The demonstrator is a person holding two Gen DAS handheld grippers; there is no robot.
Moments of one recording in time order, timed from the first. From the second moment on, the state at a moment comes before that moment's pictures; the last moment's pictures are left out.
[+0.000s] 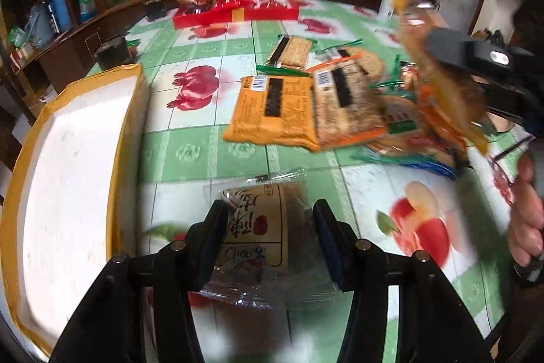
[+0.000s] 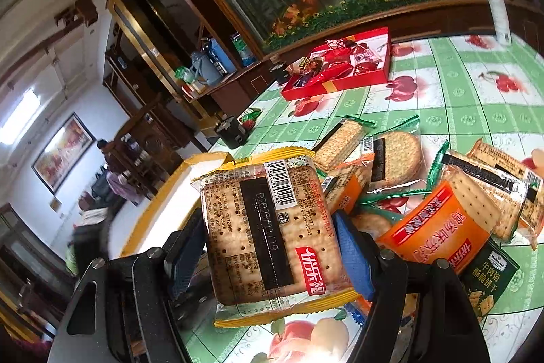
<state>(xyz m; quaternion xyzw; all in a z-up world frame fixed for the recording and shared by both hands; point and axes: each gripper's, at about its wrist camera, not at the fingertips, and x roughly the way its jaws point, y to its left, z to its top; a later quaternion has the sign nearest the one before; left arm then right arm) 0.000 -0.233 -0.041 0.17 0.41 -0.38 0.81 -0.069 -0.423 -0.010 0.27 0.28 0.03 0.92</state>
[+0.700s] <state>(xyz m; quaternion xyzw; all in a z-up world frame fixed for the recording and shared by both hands) -0.003 -0.192 -0.020 0.14 0.41 -0.41 0.80 -0.058 -0.392 -0.011 0.26 0.28 0.03 0.93</state>
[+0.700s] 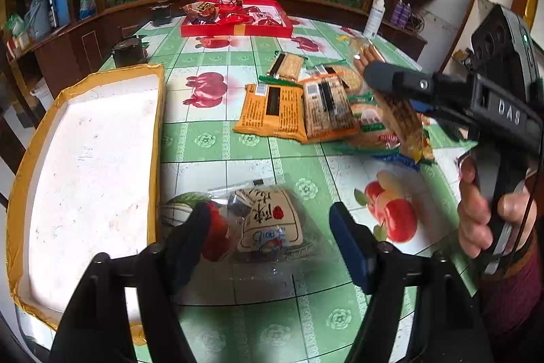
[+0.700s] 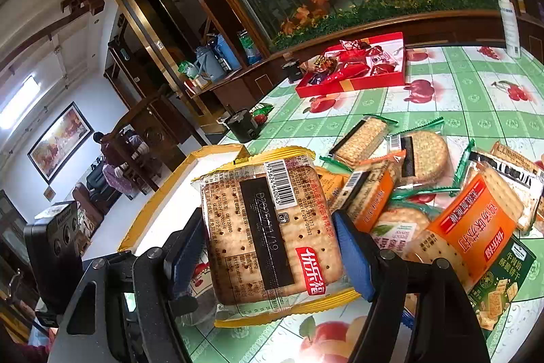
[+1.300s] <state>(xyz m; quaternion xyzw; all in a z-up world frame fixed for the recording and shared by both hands) -0.013 -0.216 -0.045 0.17 0.40 -0.41 0.81 -0.059 -0.390 -0.012 0.24 0.28 0.04 0.93</state>
